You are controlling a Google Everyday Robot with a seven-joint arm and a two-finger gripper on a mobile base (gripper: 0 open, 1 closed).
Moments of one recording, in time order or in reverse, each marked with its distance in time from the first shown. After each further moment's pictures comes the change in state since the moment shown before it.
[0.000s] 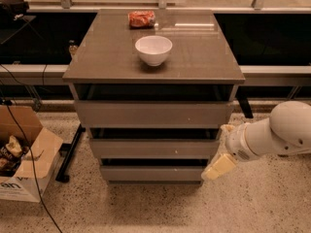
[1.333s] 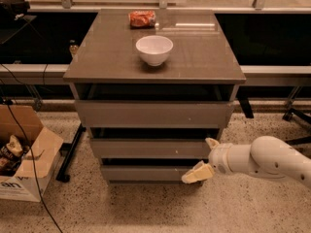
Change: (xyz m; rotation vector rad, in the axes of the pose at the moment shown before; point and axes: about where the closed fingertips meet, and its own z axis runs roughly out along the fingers) arm 0.015 -0.003 0.107 -0.007 -0.242 0.128
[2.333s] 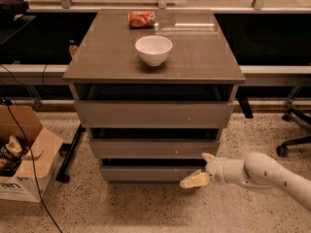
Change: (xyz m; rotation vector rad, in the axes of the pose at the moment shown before) arm 0.077 -0.023 0.072 -0.088 -0.094 0.196
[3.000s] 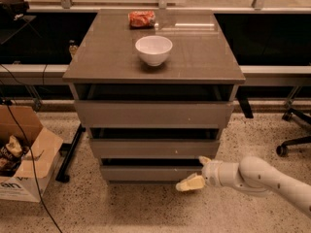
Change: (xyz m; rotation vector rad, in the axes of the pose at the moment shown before) arm 0.012 0.003 0.018 0.005 0.011 0.017
